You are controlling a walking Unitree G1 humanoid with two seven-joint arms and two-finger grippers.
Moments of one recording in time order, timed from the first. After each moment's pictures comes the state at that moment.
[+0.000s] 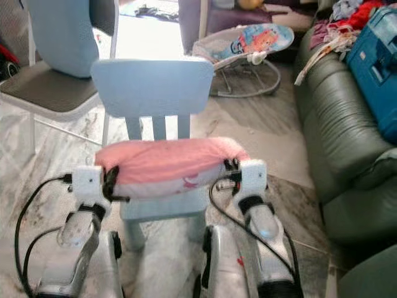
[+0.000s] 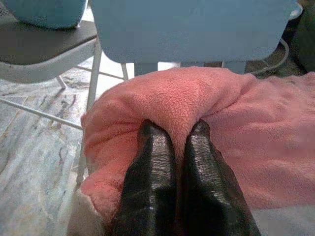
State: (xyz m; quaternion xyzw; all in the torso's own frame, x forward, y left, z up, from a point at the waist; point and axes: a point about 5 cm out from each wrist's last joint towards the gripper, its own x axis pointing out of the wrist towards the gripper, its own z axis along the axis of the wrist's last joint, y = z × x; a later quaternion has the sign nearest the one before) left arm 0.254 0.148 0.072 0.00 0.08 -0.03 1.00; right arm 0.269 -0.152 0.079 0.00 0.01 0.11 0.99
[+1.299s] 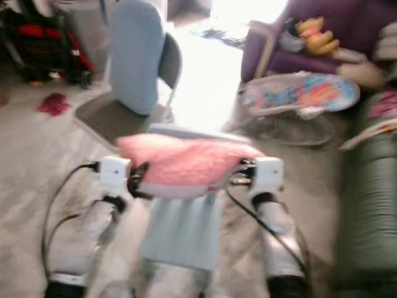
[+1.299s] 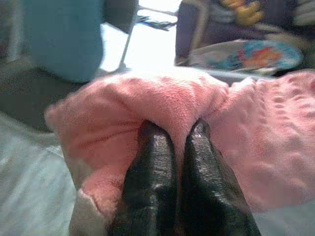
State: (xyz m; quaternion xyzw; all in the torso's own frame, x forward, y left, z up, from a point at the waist) left arm 0.259 0.124 0.079 -0.01 0.10 -0.13 0.99; right arm 0.276 -0.159 0.078 0.03 0.03 0.07 1.00
